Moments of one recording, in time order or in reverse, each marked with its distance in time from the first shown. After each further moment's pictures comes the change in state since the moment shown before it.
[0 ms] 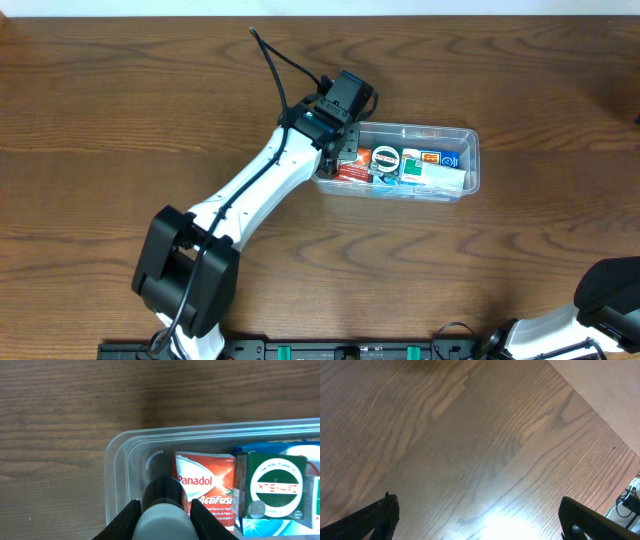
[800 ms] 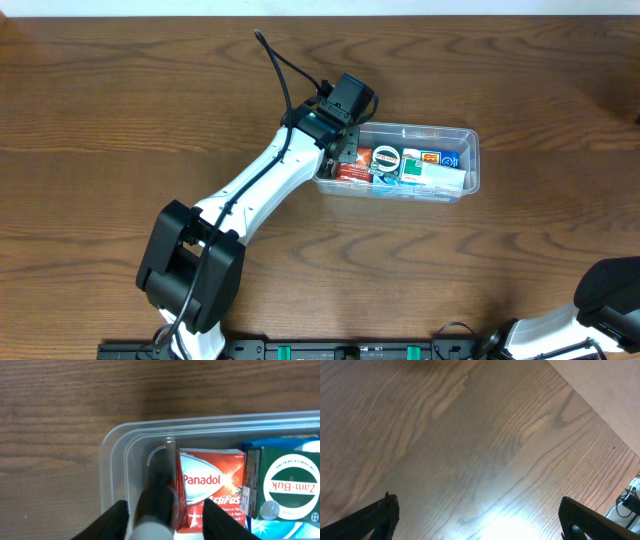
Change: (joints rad) left arm 0.000 0.019 -0.010 -0.001 -0.001 -0.003; right arm 0.000 0.000 0.000 0.000 0.000 0.000
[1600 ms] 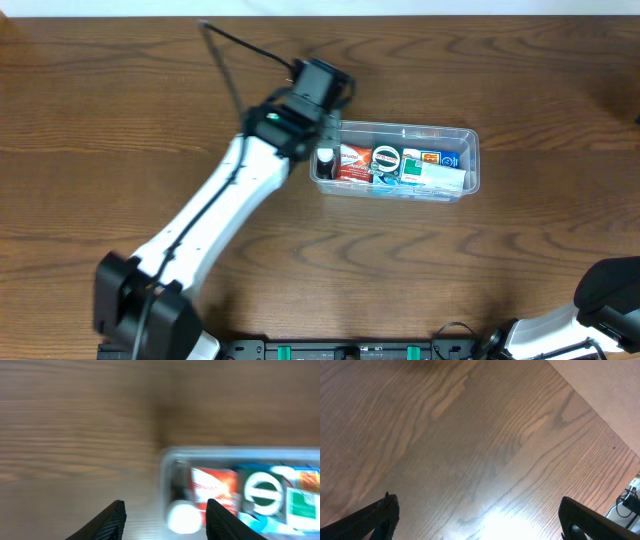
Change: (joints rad) left arm 0.065 -0.208 0.000 -0.047 -0.045 0.000; right arm 0.000 0.000 0.000 0.000 0.000 0.000
